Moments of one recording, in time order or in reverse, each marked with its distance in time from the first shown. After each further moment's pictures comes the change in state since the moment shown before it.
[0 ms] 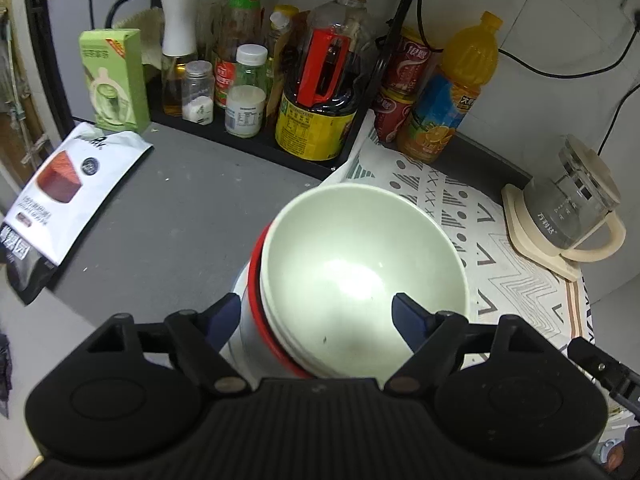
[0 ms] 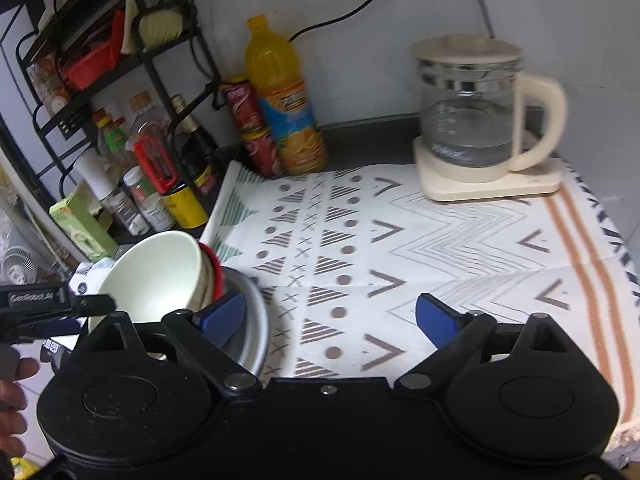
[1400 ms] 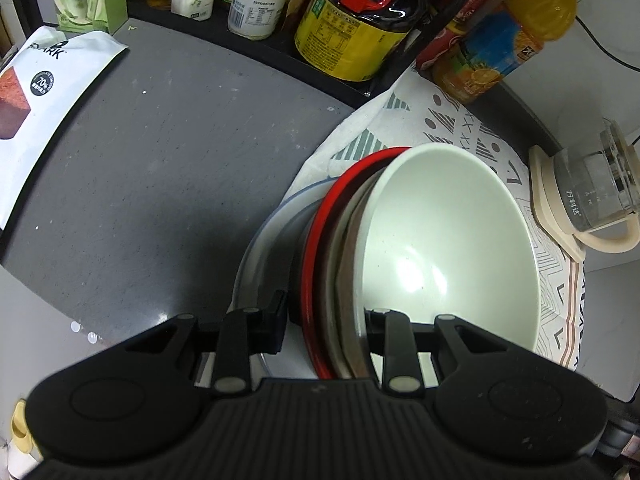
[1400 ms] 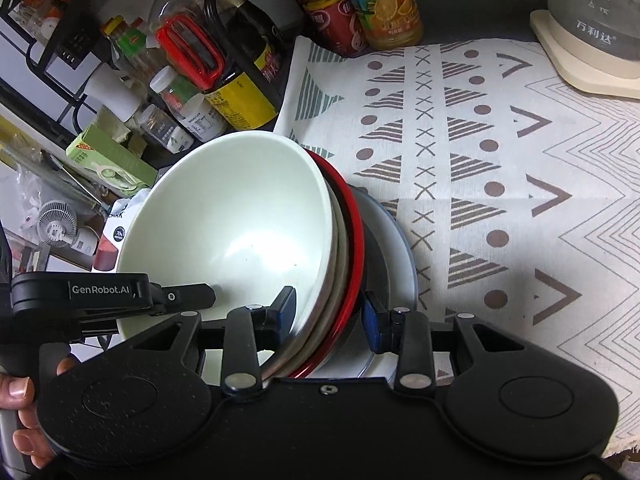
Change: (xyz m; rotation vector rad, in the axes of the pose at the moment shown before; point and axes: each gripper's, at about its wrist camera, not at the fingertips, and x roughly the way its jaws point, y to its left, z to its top) left arm 0.091 0.049 0.028 -0.089 0.311 -0.096; right arm 0.113 0.081 -0.003 0.057 0.362 0.169
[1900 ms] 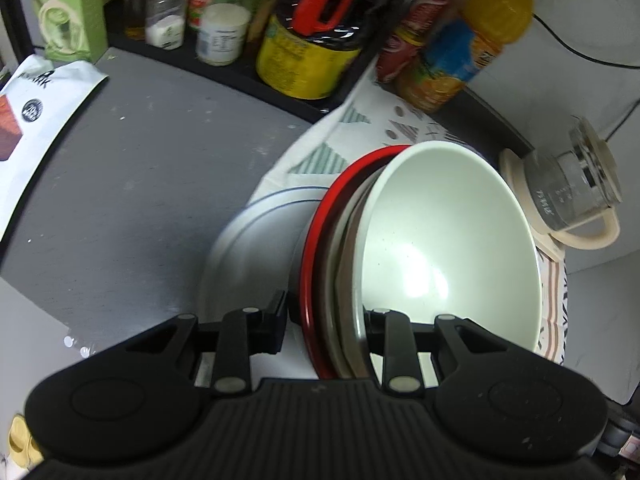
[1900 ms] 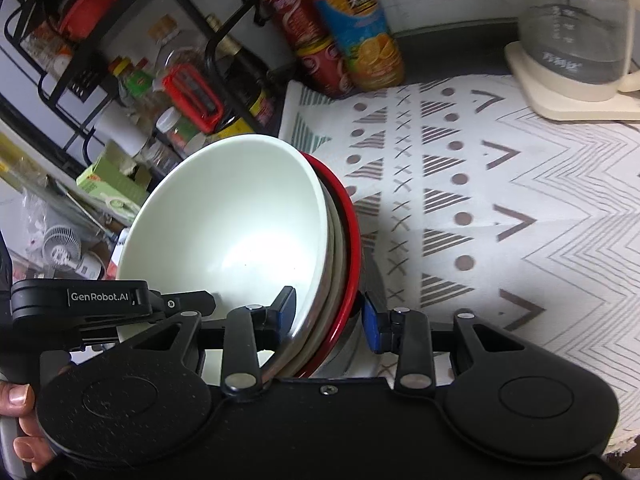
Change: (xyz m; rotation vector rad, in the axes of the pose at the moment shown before) left arm -0.020 -0.026 -0.007 0.030 -0.053 -0.020; right arm -0.034 -0.010 0.001 0.006 -0.089 0.006
